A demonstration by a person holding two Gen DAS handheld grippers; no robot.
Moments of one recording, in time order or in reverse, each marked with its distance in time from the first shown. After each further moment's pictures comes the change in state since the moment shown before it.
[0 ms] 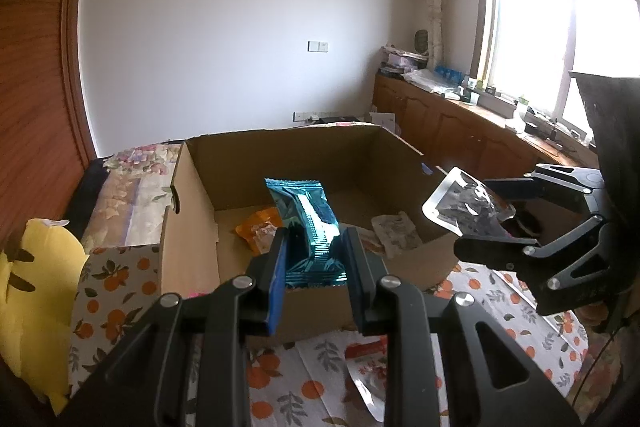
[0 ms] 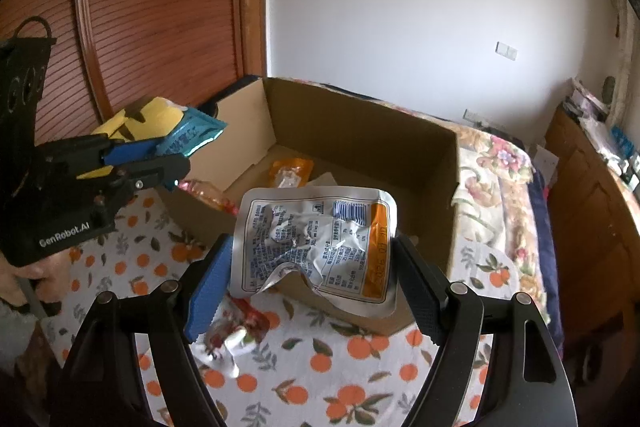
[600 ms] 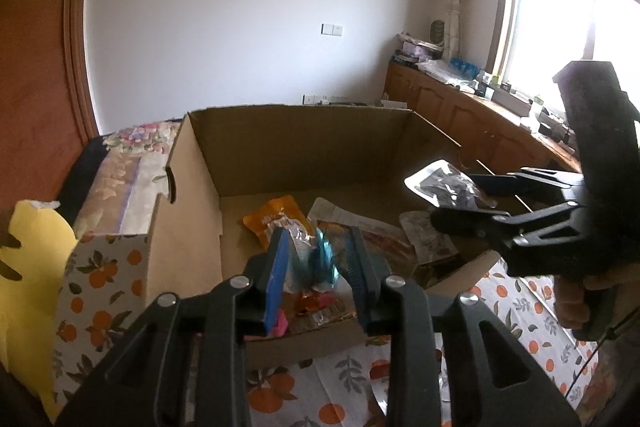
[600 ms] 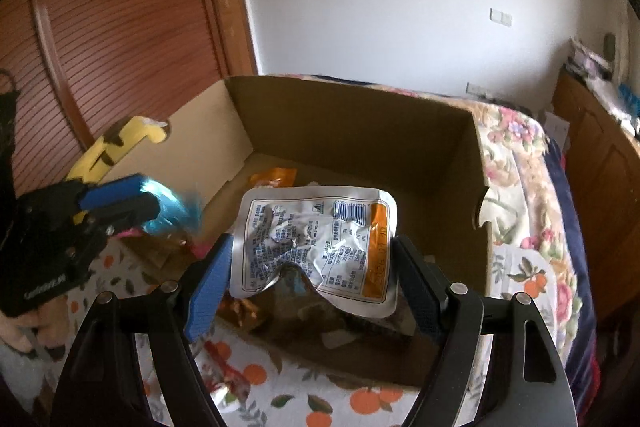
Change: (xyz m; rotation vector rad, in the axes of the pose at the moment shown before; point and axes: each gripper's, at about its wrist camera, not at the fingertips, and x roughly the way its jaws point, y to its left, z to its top) left arm 0.046 0.019 -0.002 -0.057 0.059 0.009; right arm 0.071 -0.039 0.017 0.141 0.032 0.038
